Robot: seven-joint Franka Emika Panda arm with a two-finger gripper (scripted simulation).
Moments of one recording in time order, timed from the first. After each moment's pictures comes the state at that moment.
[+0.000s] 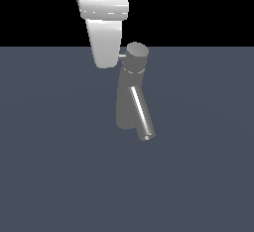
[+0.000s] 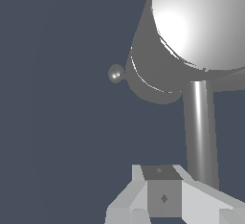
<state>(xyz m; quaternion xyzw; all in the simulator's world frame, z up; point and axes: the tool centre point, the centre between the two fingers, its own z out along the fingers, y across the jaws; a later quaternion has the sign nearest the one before) -0.064 0.064 0.278 -0.76 0.58 -0.18 0.23</state>
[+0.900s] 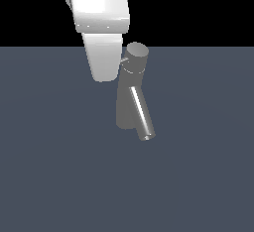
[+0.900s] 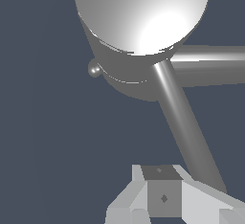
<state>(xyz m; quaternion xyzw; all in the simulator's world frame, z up) -0.092 0.064 0.261 -0.76 0.58 -0.18 0.24</state>
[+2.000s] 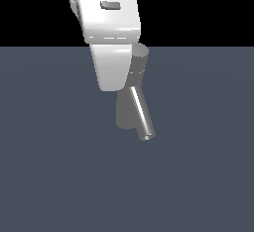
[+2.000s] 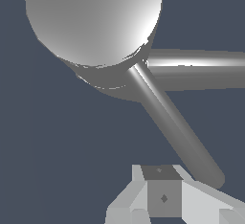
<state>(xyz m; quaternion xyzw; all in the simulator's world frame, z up) -0.107 0.054 0.250 -0.76 0.57 -0.18 0.24</state>
